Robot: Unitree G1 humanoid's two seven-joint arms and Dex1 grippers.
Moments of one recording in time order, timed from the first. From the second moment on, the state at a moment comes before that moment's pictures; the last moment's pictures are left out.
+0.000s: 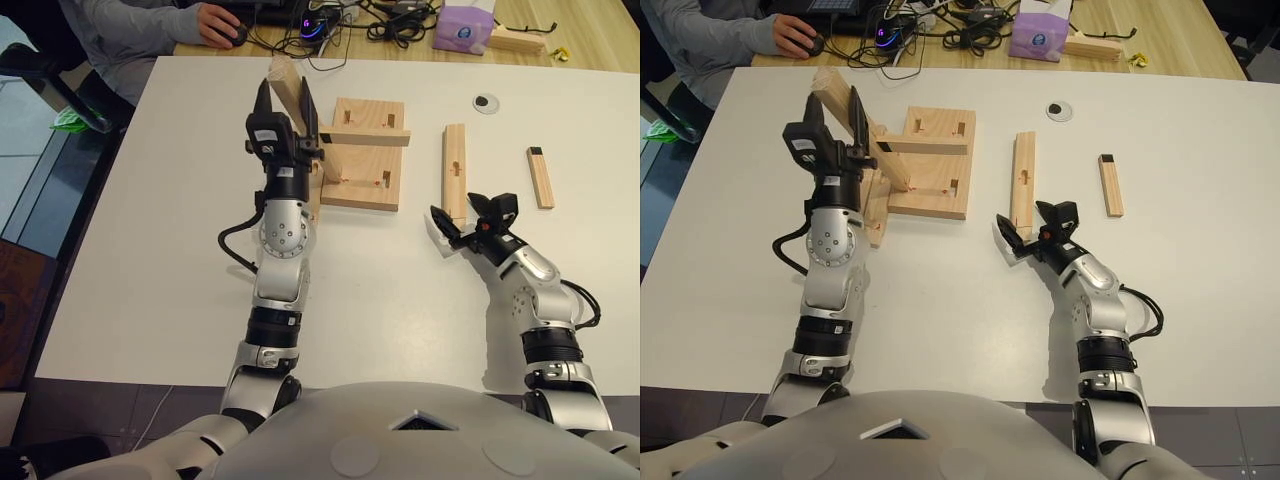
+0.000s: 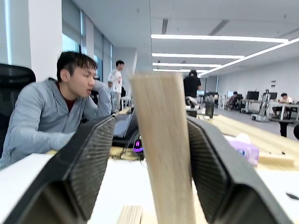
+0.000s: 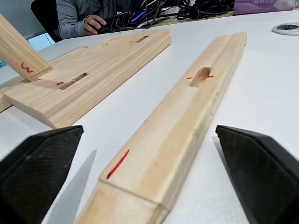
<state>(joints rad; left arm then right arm) -0.19 -0.05 -0.10 0.00 0.07 -0.21 0.16 -0.07 -0.25 -0.06 0.34 0.31 0.06 0.62</state>
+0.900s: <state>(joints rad) 0.03 0.35 0.16 -0.06 0.06 0.34 -0.23 0.05 -0.23 -0.14 0.28 0.32 0.00 0.53</state>
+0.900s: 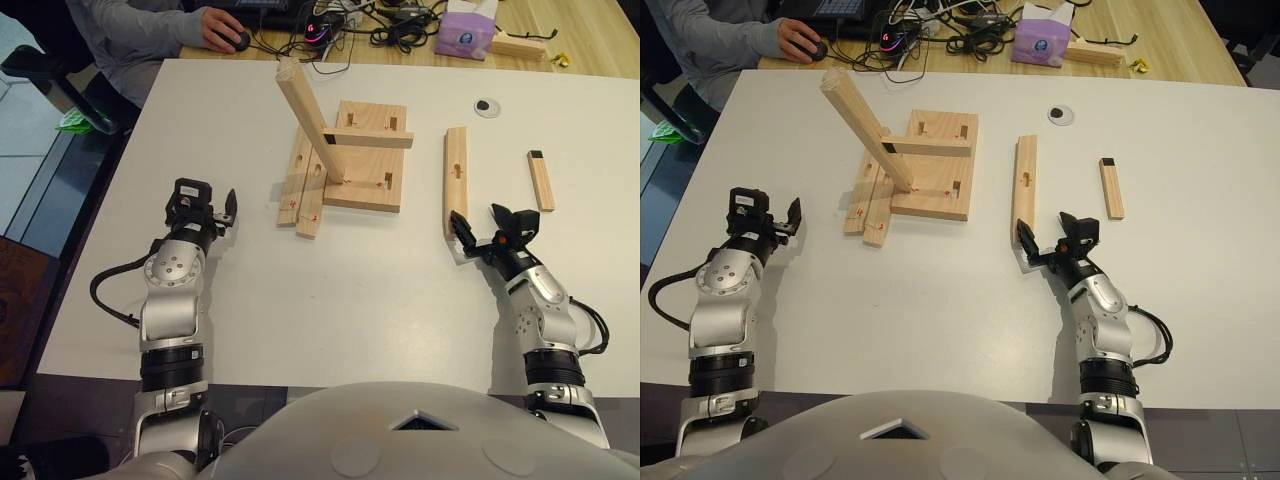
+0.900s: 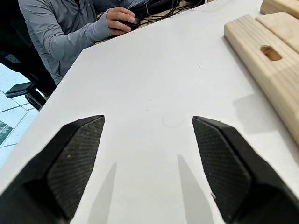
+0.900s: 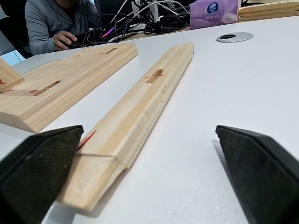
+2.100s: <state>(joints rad) -0.13 0.49 -0.18 -0.05 0.05 0.57 -0.49 0.05 -0.21 -0.11 0.27 0.31 0.01 0.51</state>
